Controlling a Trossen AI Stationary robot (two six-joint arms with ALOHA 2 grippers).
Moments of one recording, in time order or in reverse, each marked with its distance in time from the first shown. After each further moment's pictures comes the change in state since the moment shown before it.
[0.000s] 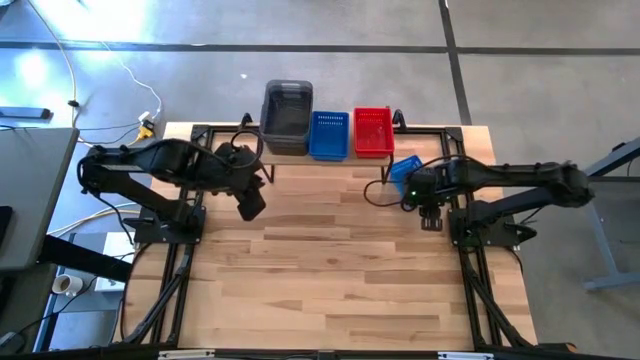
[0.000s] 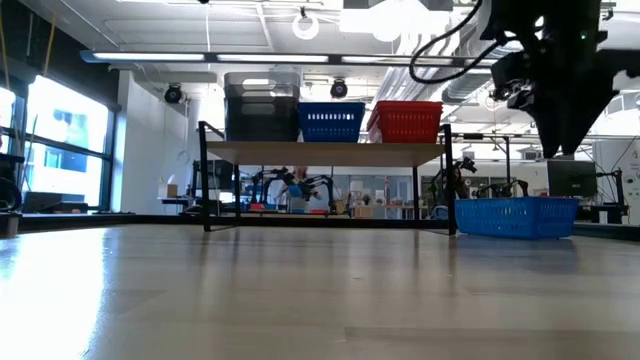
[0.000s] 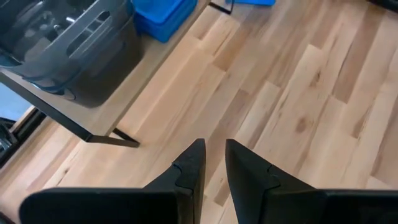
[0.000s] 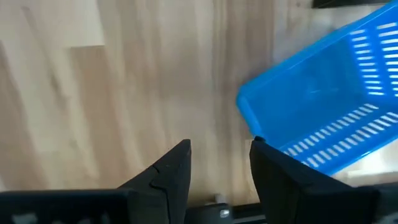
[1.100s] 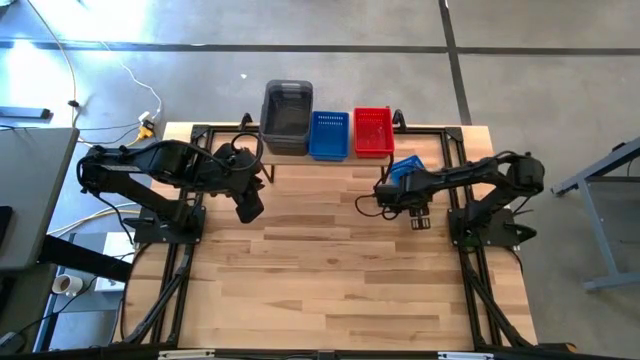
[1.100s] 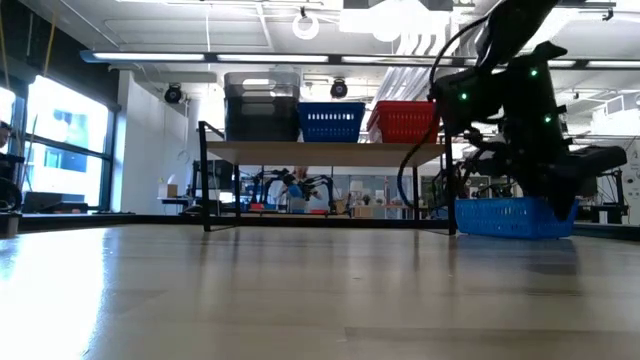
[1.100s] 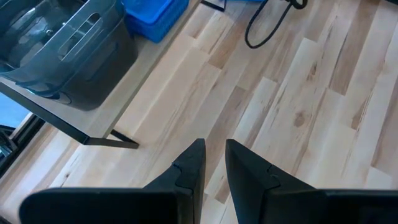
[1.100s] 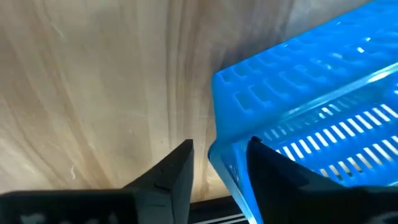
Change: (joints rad) left arm -0.020 -0.003 0.000 -0.002 -0.001 0.030; right arm -0.030 0.448 -0.054 0.116 0.212 -0.118
